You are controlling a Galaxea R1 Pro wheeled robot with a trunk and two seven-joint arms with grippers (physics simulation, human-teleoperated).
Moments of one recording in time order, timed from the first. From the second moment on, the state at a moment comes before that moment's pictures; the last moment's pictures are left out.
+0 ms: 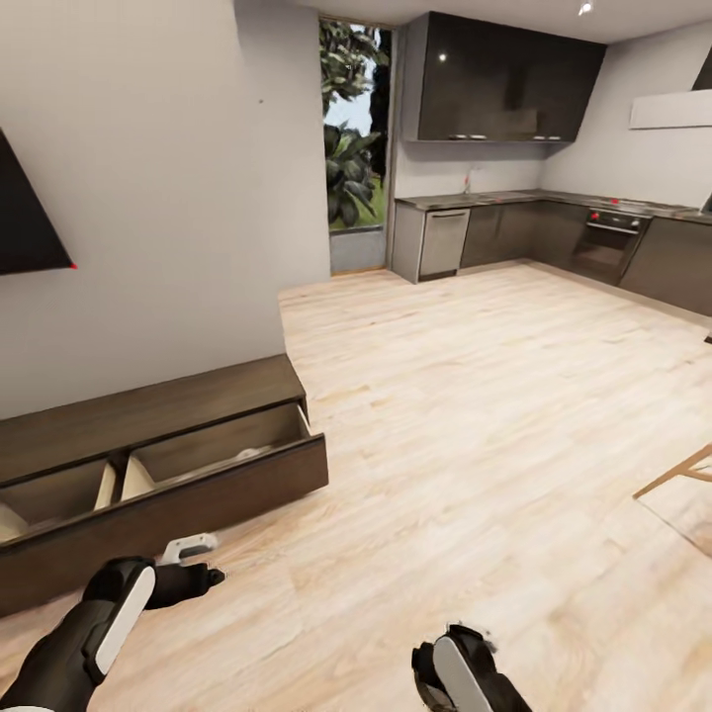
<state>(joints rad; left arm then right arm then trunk) -0.40 0.21 0.03 -1.07 0.33 0.89 -0.02 -0.25 0.09 0.30 -1.05 -0.76 0.68 -0.80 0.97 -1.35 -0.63</state>
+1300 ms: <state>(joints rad) -0.40 0.25 0.23 -1.03 0.33 1.01 -0.01 -0.44 0.16 0.34 -1.13 -0.77 1.01 -0.91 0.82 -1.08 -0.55</state>
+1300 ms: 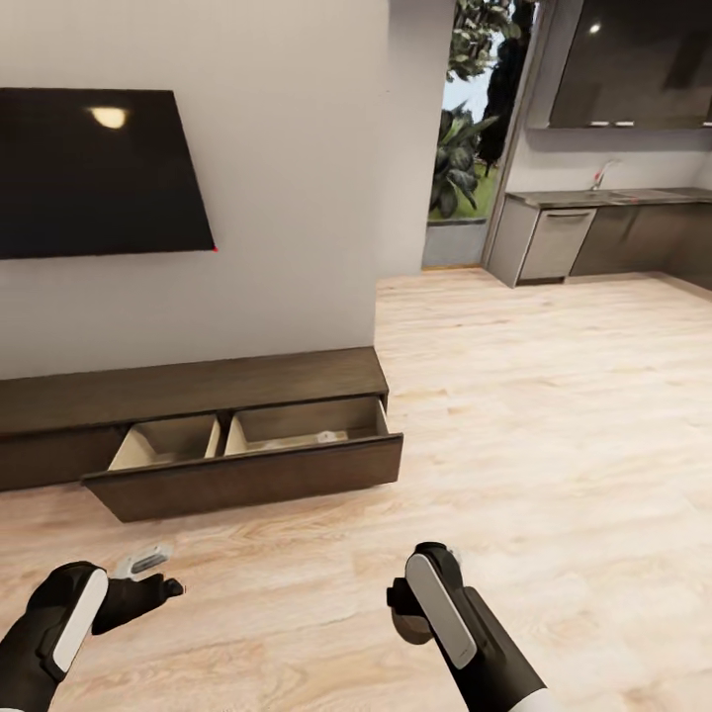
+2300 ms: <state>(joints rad) -0.40 0.42 0.31 -1.03 0.32 1.04 -0.21 -0.43 0.16 0.34 -1.13 -0.78 1.00 -0.91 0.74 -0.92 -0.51</state>
